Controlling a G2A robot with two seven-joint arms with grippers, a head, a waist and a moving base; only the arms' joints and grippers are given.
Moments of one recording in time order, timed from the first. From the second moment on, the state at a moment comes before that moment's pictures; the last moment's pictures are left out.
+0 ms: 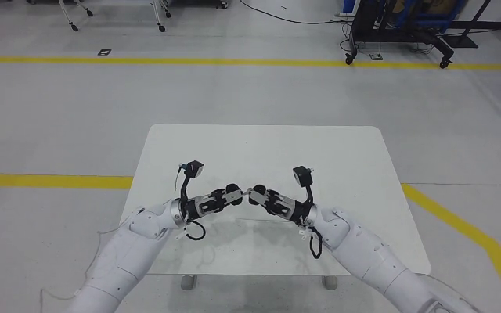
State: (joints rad) left arm 1.14 -1.11 -1.00 -1.21 -0.35 -0.93 -0.85; right arm -1.11 -1.15 0.73 -1.19 -0.10 -1.01 0.12
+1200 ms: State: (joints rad) left arm 1.14 -1.12 -0.97 -1.22 -0.39 -0.93 -0.85; right arm -1.16 -1.17 0.81 -1.23 -0.11 -1.01 0.18
